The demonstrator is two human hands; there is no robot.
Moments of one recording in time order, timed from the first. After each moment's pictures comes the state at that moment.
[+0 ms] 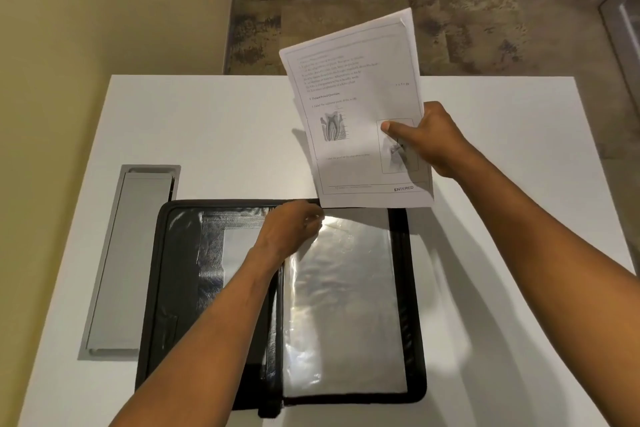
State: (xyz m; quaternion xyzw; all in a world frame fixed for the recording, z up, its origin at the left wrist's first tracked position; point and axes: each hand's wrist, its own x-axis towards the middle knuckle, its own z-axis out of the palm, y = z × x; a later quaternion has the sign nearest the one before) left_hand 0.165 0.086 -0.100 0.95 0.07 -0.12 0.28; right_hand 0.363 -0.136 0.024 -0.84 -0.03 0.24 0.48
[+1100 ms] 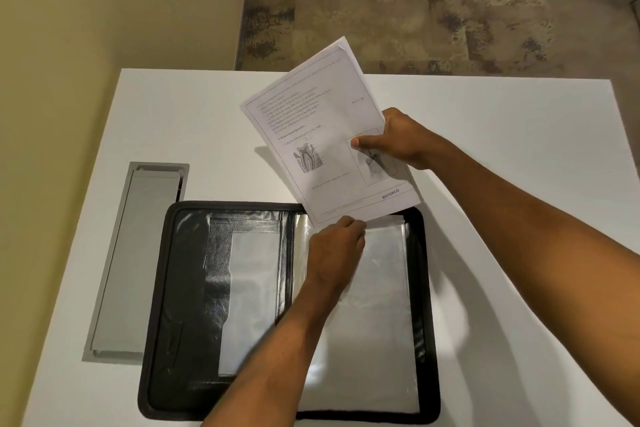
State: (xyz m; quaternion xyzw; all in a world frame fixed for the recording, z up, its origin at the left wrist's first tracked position) left_hand 0.157 0.003 -0.093 0.96 0.11 0.02 0.24; right_hand 0.388 -0.072 -0.019 -0.80 -0.16 0.39 0.43
